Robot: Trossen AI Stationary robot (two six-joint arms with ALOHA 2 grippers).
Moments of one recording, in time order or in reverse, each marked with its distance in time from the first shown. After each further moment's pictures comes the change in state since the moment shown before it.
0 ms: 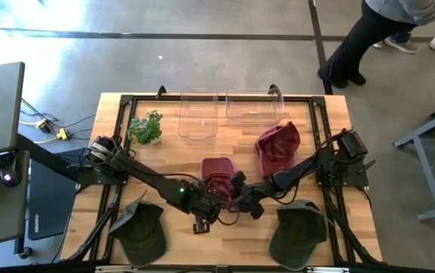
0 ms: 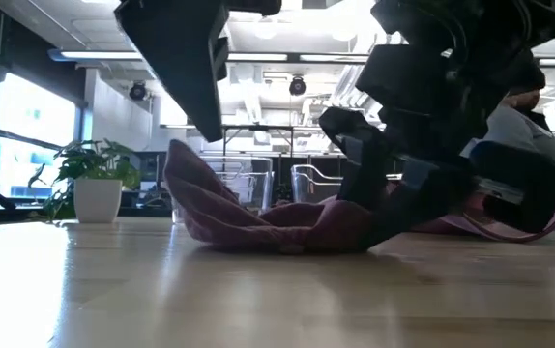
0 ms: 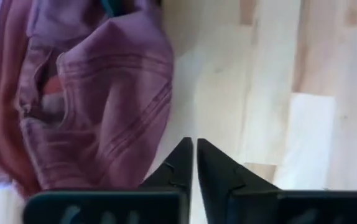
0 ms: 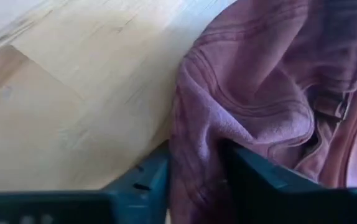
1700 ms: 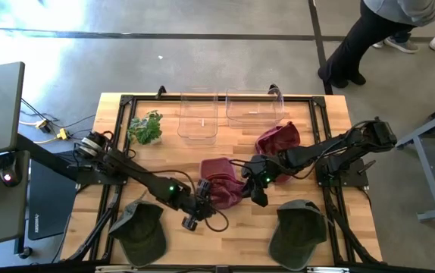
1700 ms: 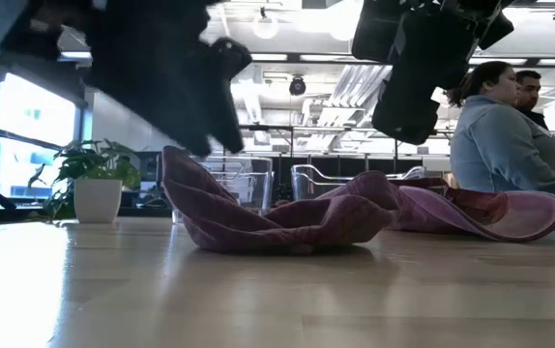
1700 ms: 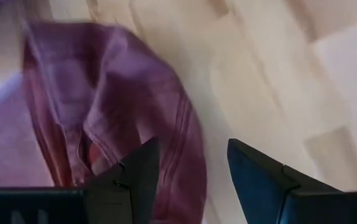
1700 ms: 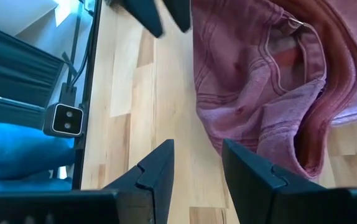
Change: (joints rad) left arm -0.018 -0.092 -0.266 0.316 -0.106 0.573; right arm -0.174 -0.352 -0.001 -0.286 -0.443 0.911
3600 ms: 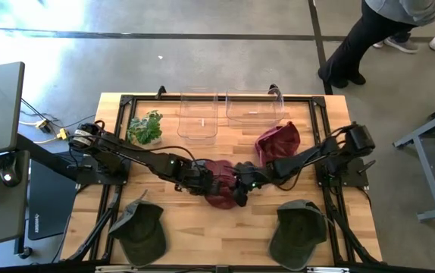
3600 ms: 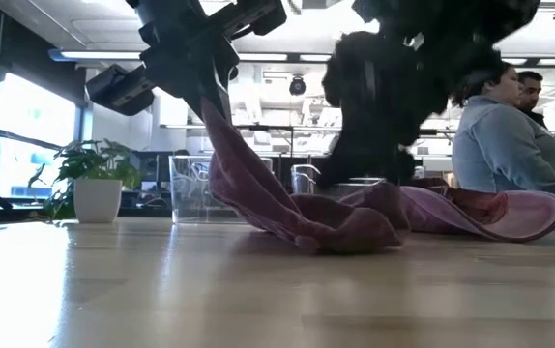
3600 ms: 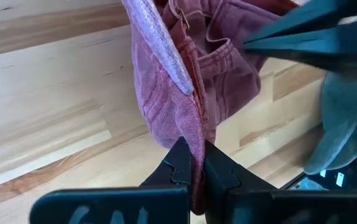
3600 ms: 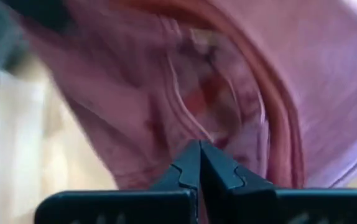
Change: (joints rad) left arm 0.200 -0.125 0.000 -0.115 0.242 -1.646; right arm 0.048 0.258 0.001 0.260 0.357 0.215
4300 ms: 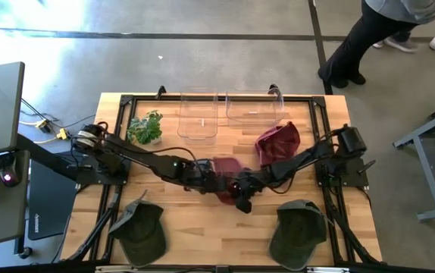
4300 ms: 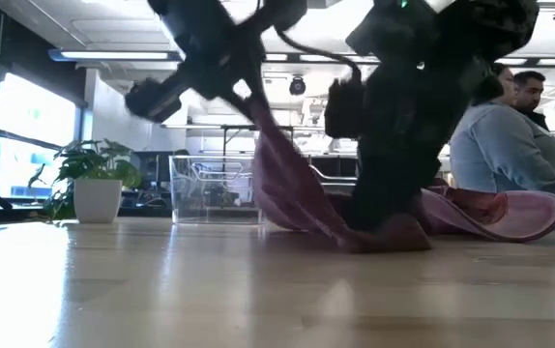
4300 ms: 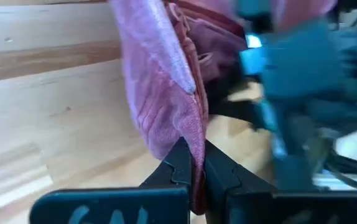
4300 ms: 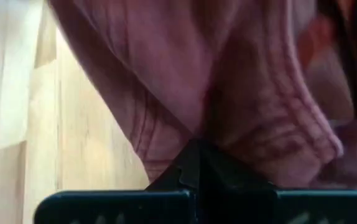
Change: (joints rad) left arm 0.000 0.026 0.001 0.150 -0.147 -0.042; right arm 0.009 0.080 -0.001 0.001 -0.152 -0.133
